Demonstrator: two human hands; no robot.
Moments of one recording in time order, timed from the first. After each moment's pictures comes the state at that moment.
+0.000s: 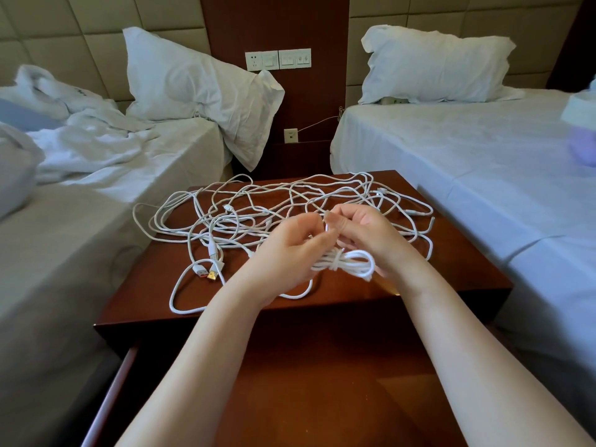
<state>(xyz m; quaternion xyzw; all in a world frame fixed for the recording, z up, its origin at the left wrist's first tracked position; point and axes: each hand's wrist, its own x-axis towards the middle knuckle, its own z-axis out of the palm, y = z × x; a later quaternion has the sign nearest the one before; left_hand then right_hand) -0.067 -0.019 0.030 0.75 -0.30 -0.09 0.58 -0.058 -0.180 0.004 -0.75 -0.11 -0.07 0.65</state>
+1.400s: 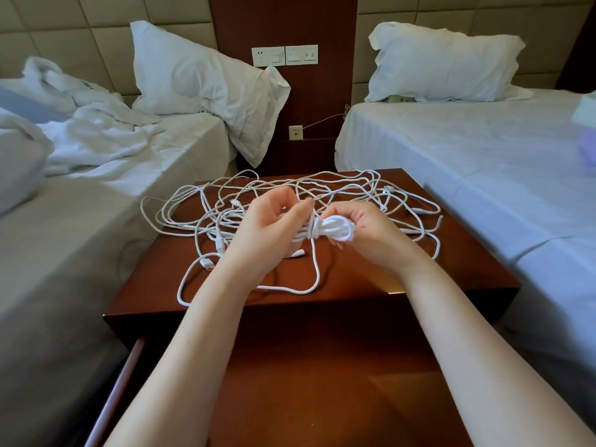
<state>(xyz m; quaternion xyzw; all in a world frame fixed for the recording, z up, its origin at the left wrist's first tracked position) -0.053 -0.001 0.032 0.69 -0.27 0.01 0.67 -0.064 -0.168 0.014 -0.82 -0.16 -0.09 0.55</state>
